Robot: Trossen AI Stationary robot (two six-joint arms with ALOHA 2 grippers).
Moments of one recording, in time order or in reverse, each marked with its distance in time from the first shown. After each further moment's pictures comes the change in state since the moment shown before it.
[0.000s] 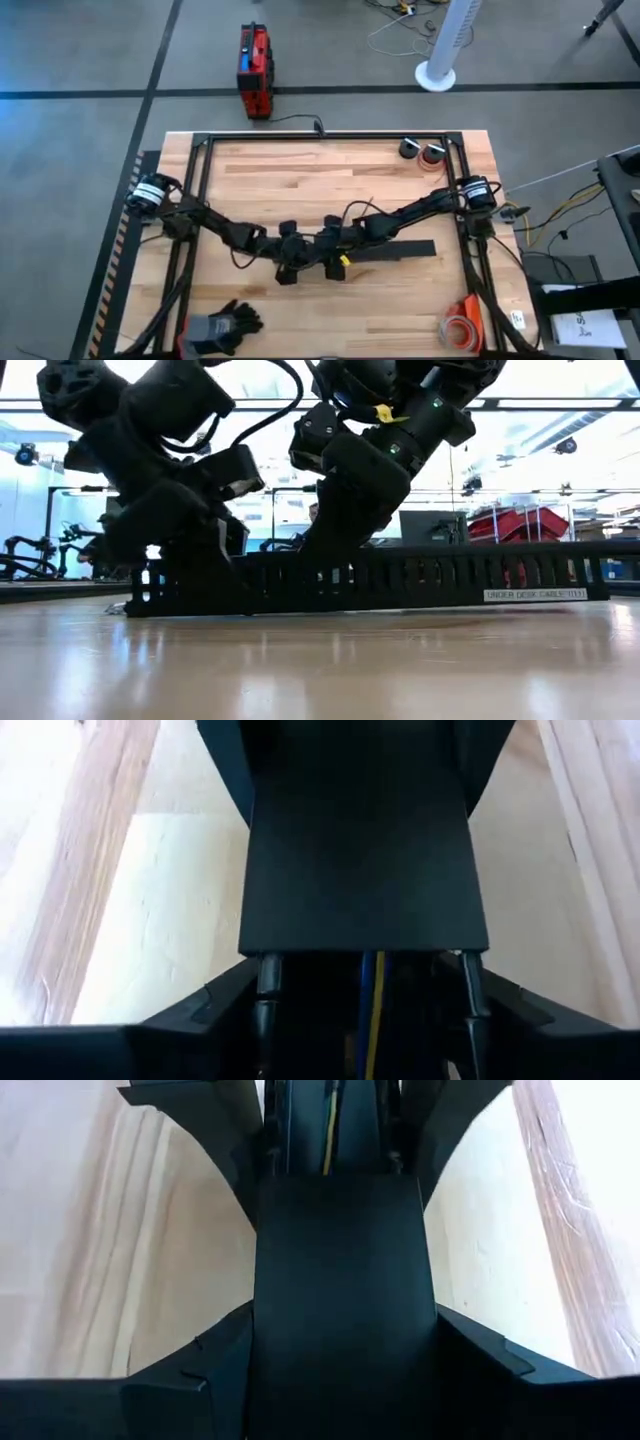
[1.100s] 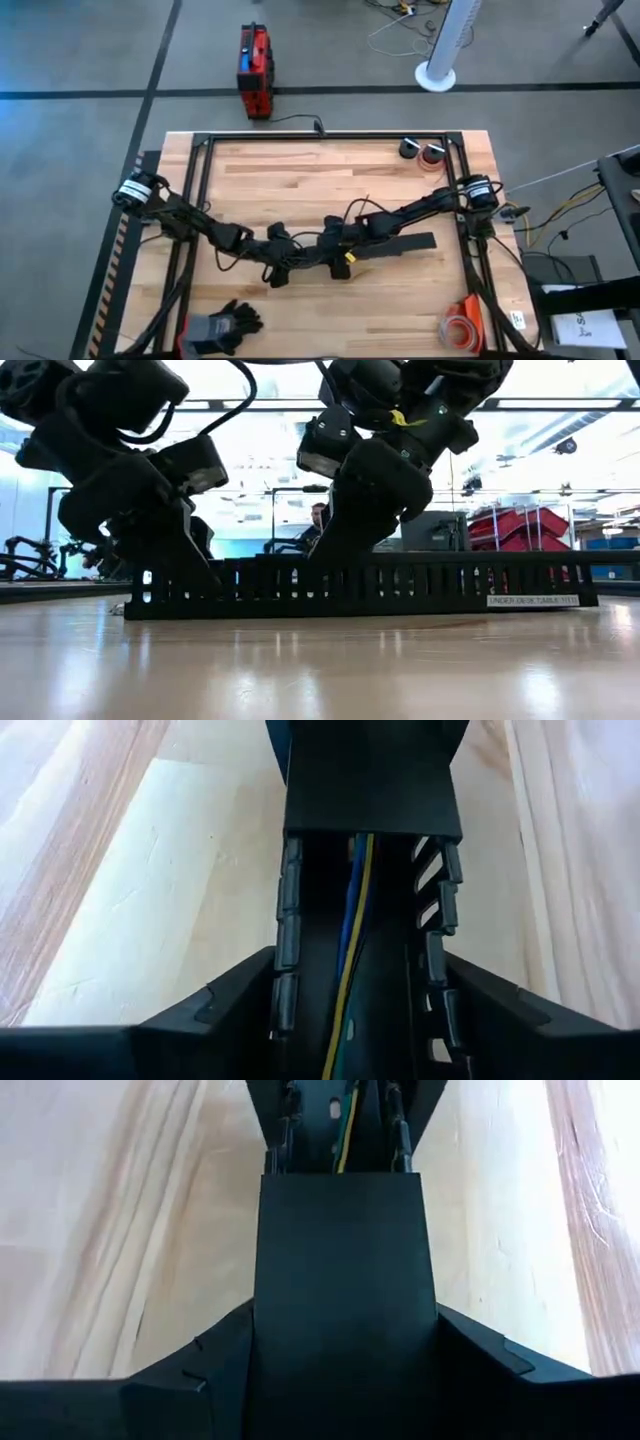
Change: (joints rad) left arm -0.058 -0.068 -0.136 0.054 -0.047 -0.213; right arm 0.007 -0.005 -0.044 0.026 -0.055 -0.065
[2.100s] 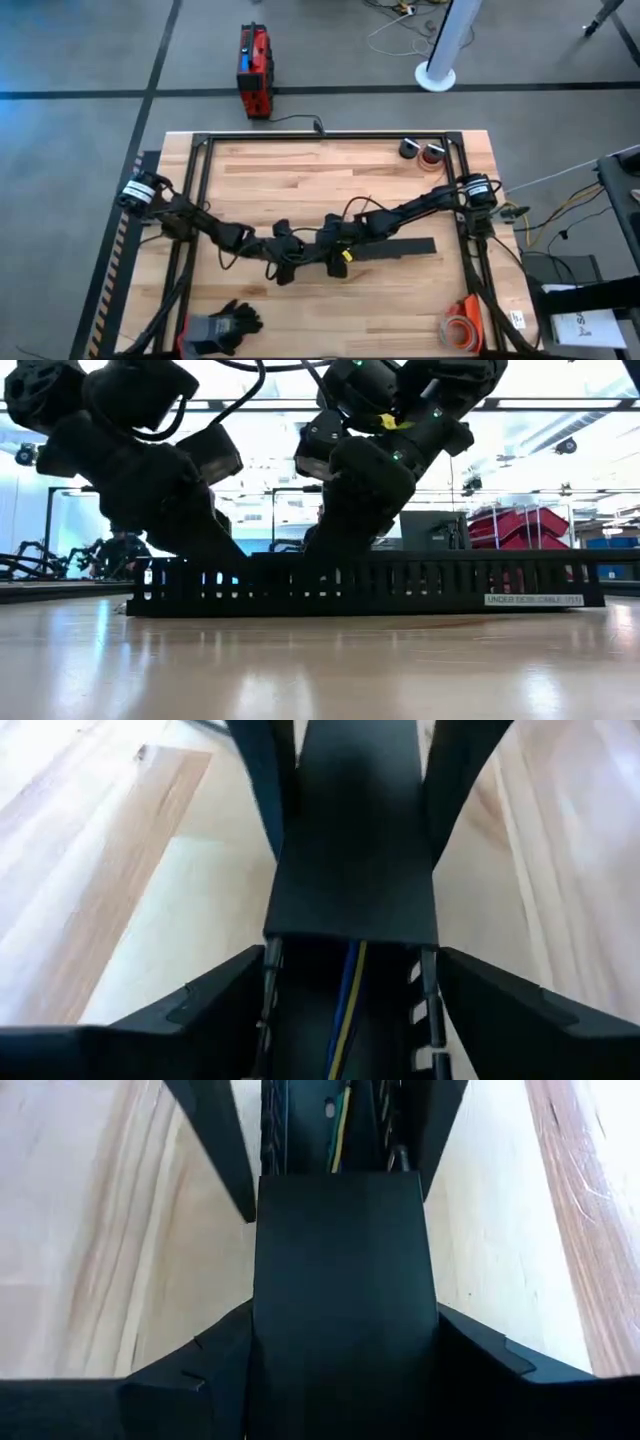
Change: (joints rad) left arm 0.000 -0.006 0.001 0.119 -0.044 0.045; right arm -0.034 0.004 0.004 -0.036 -0.024 0.066
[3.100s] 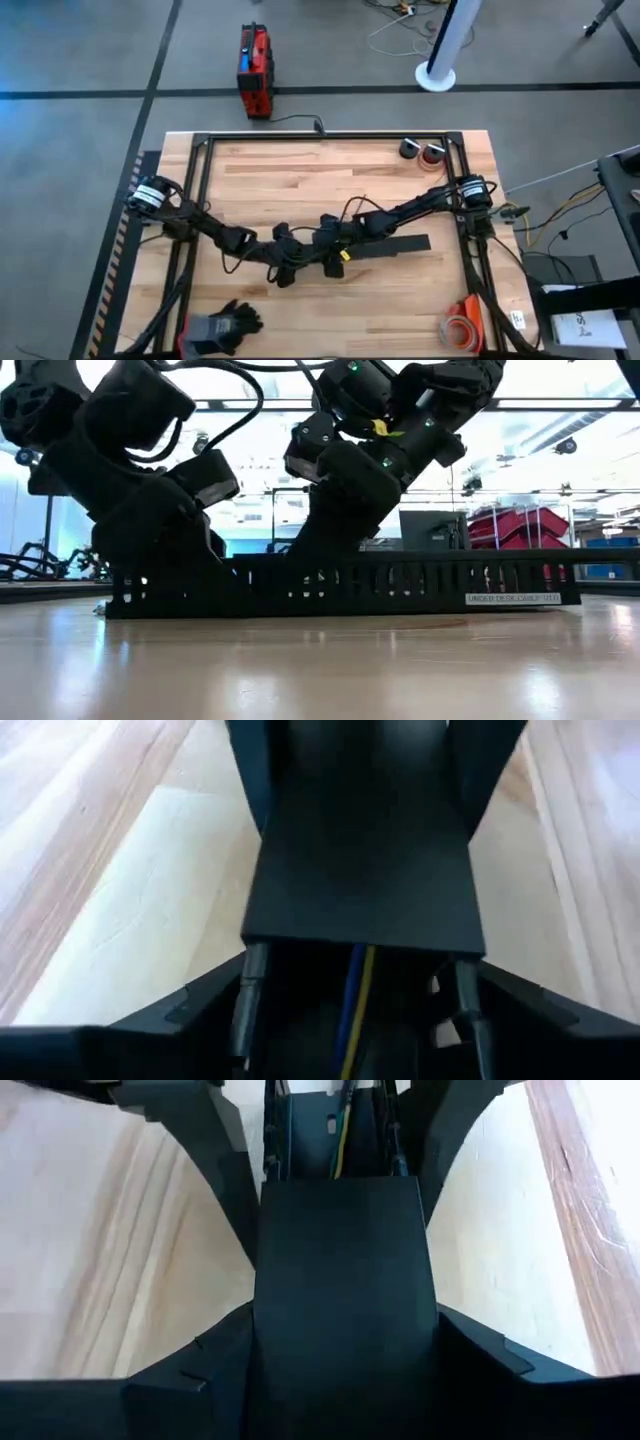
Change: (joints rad) left arm -0.005 0.119 -0.011 0.088 0.002 -0.030; right arm 0.000 0.046 0.020 0.130 -0.019 -0.038
